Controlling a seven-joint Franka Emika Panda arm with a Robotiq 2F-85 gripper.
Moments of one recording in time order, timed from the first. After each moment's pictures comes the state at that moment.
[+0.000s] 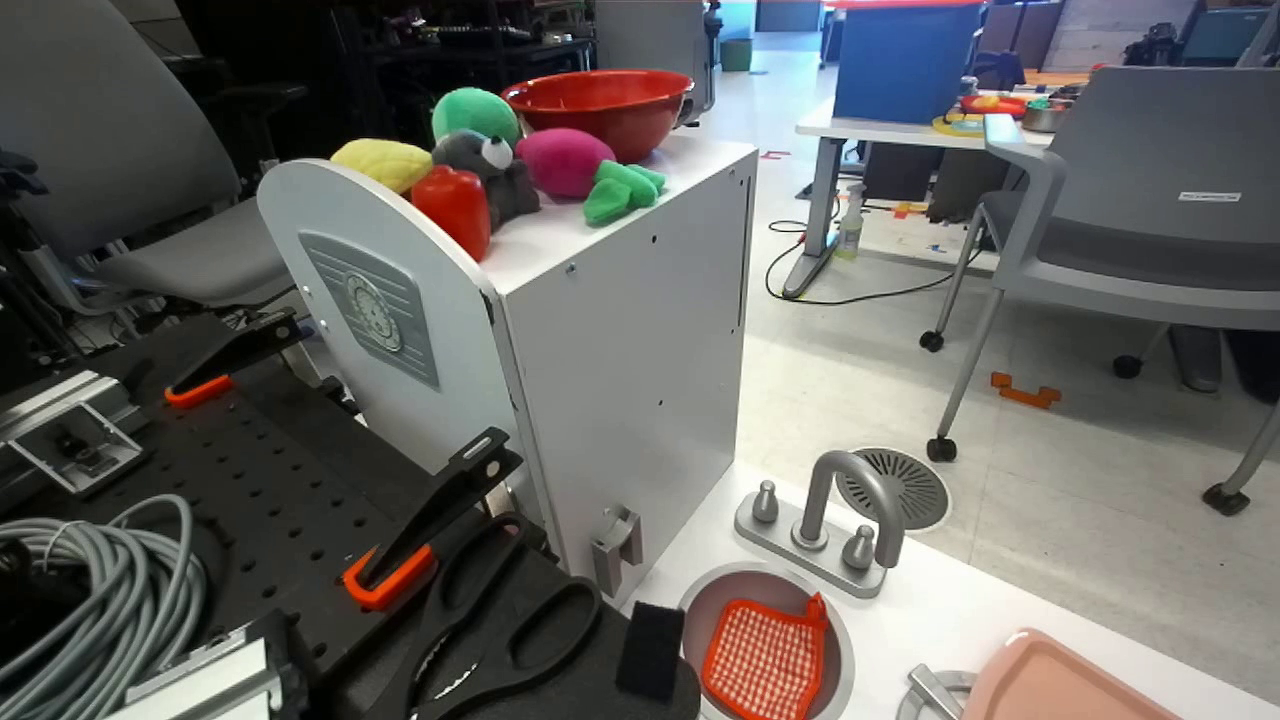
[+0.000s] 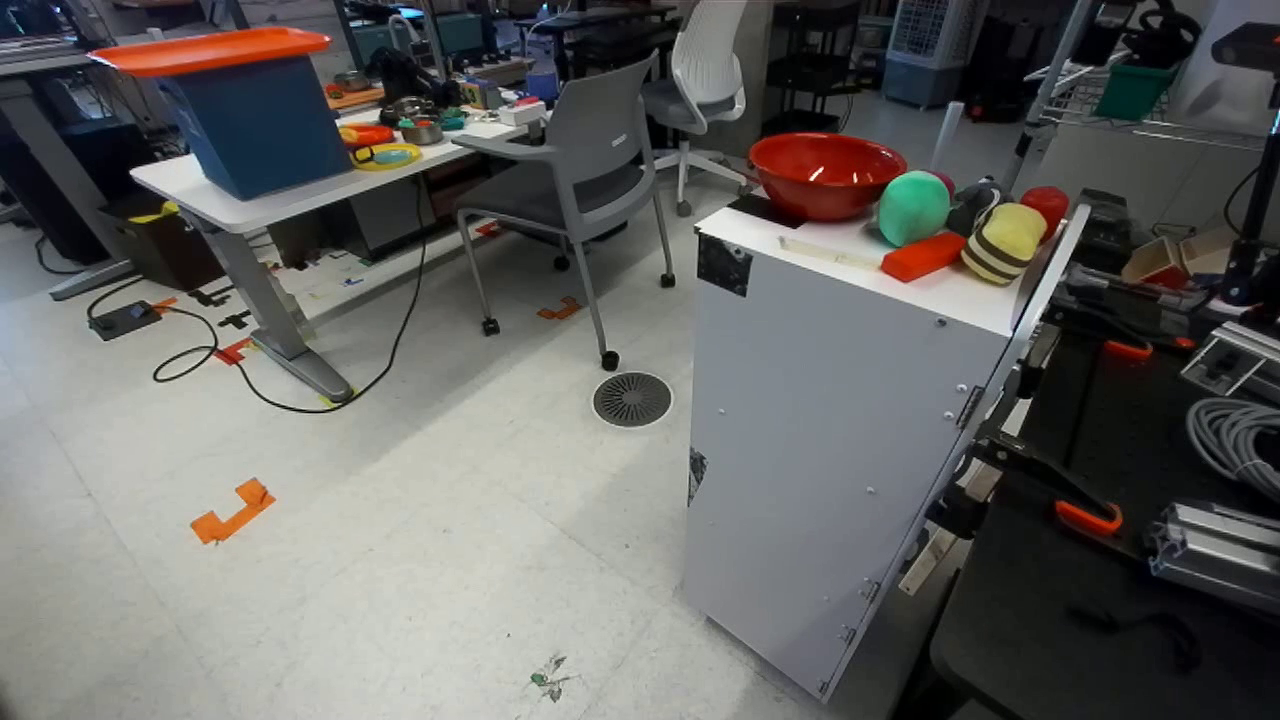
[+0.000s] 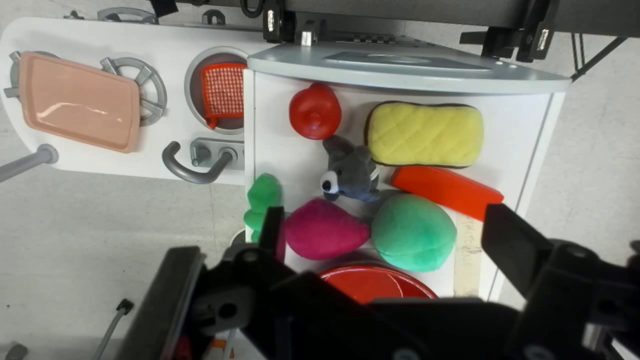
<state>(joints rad) -0.01 -0.39 -0.01 -2.58 -0.10 2.26 -0.09</state>
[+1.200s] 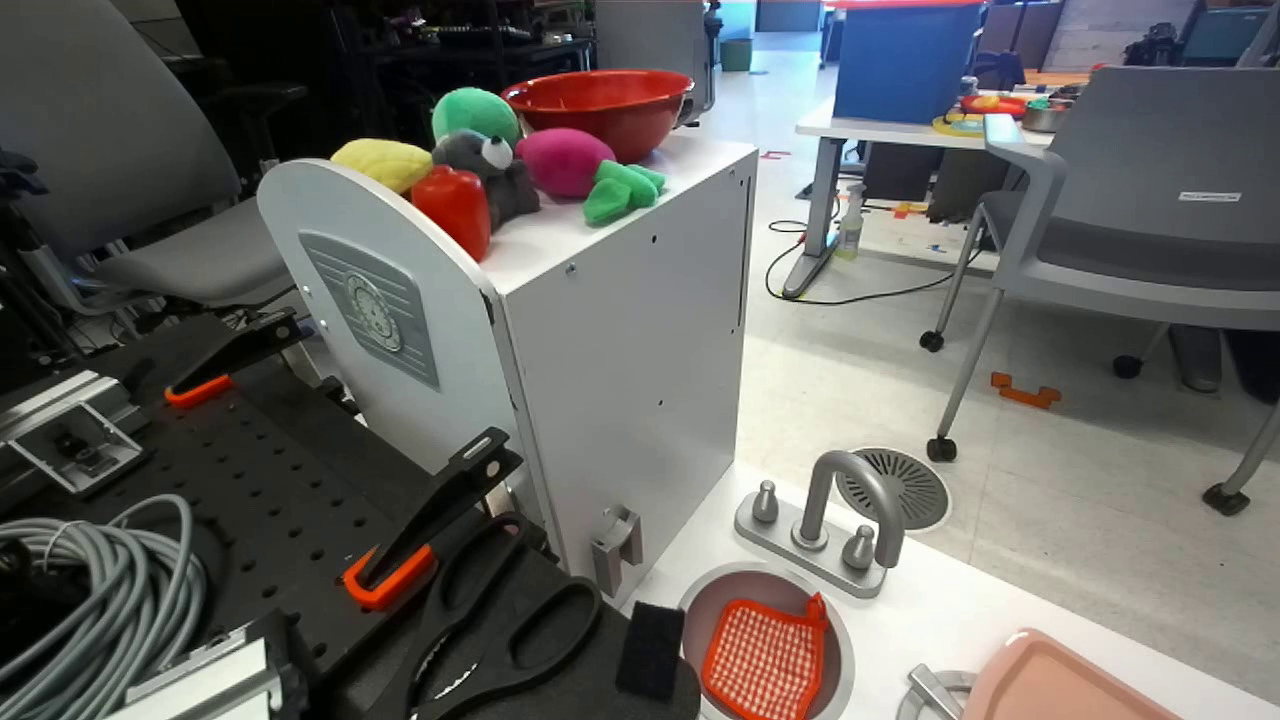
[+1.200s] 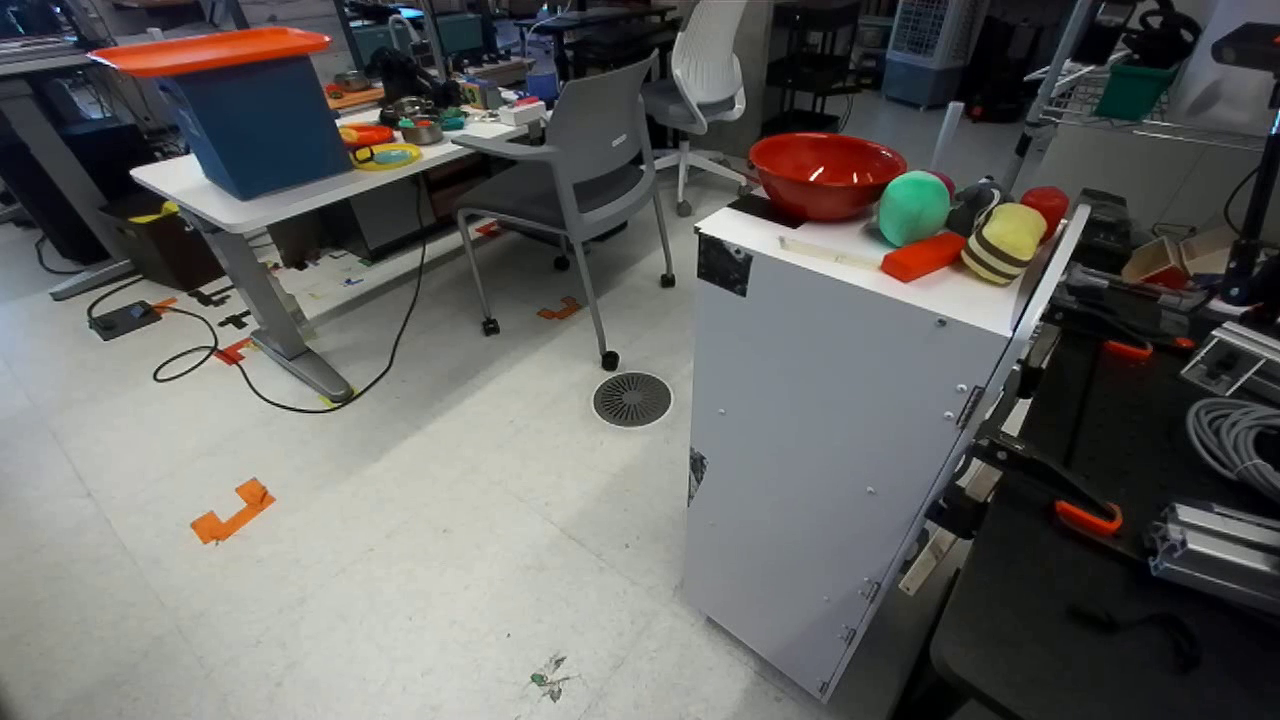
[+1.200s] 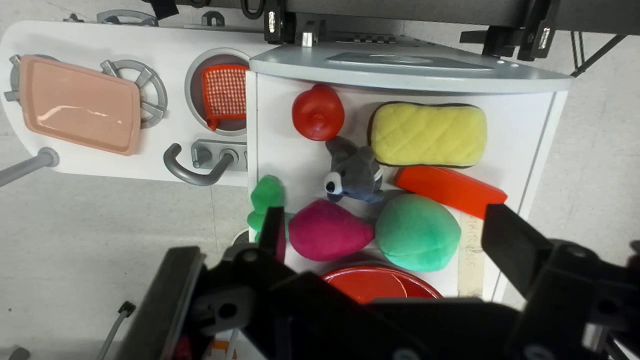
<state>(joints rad) -0.01 -0.39 -0.02 -2.58 -0.10 2.26 -0.09</state>
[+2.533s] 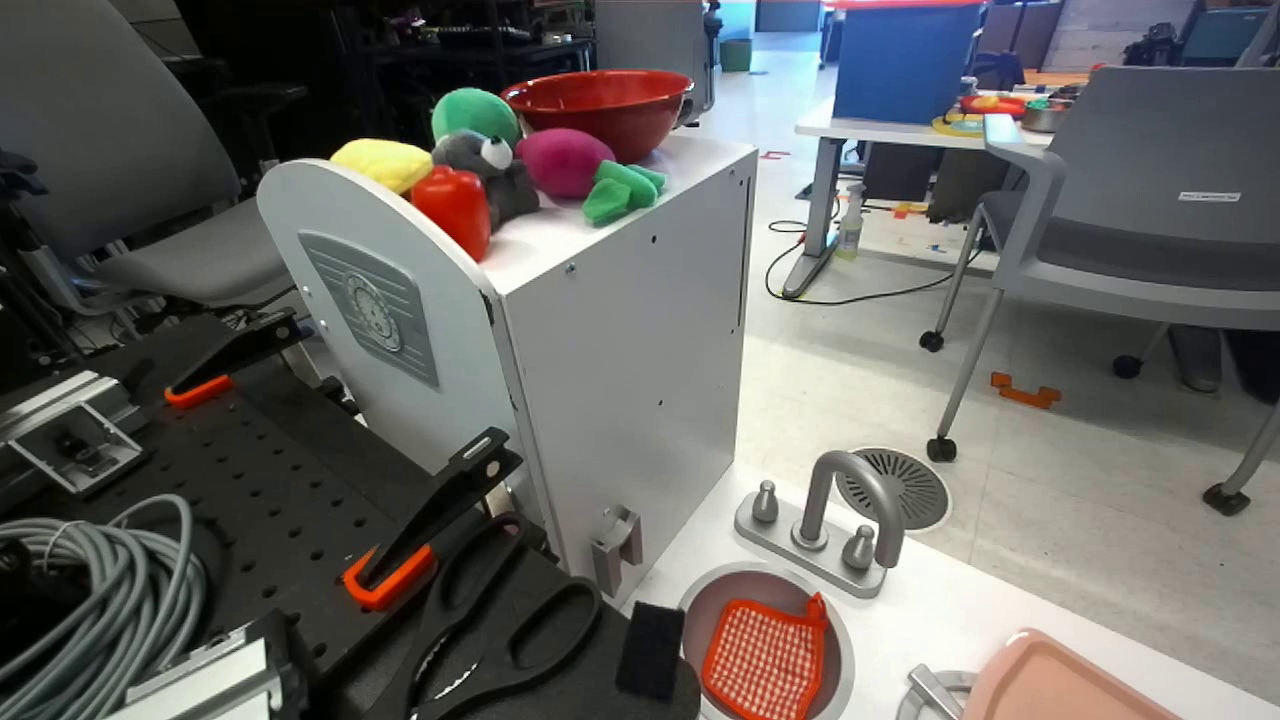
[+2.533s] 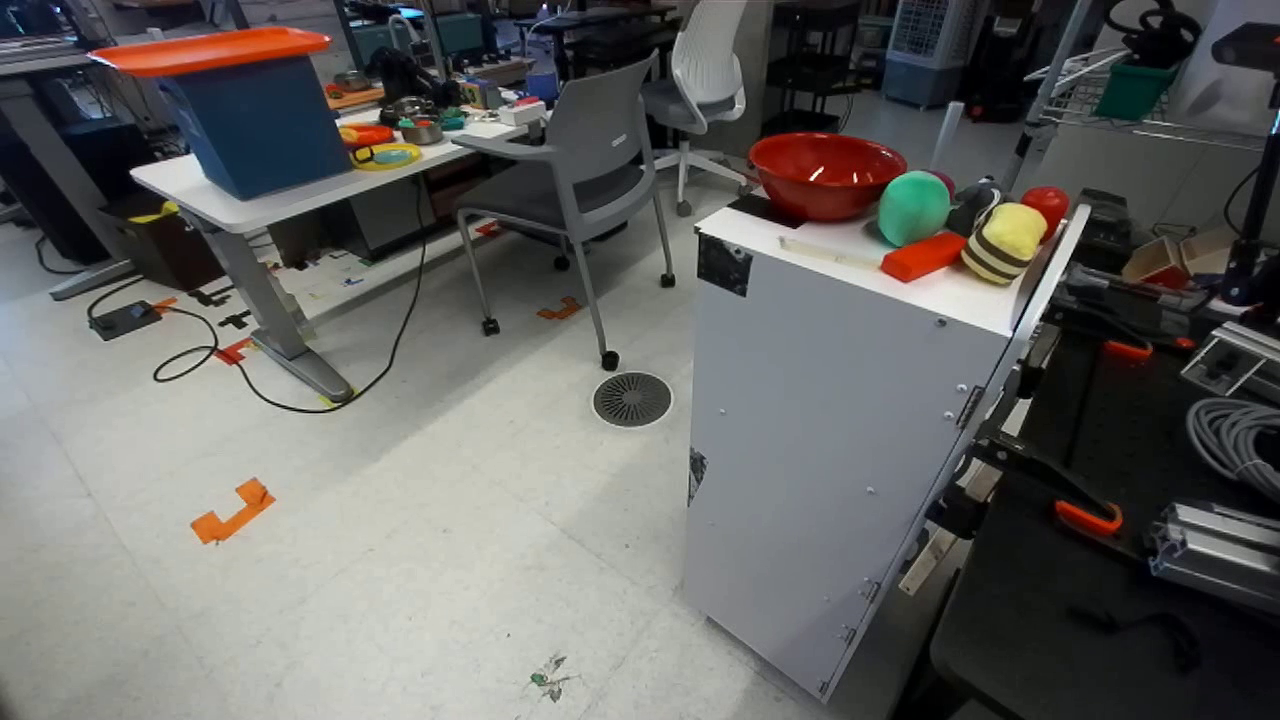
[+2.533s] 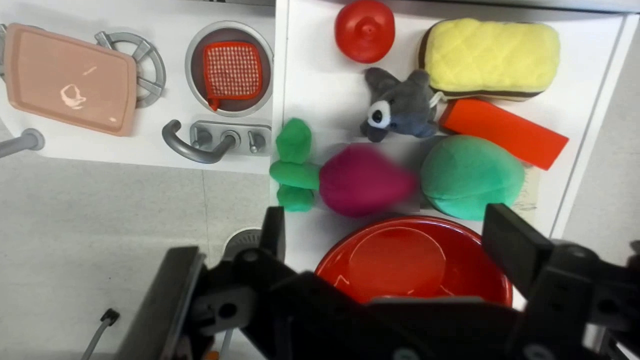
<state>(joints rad) -0.02 -0.13 -0.06 -2.35 -0.07 2.25 -0.18</state>
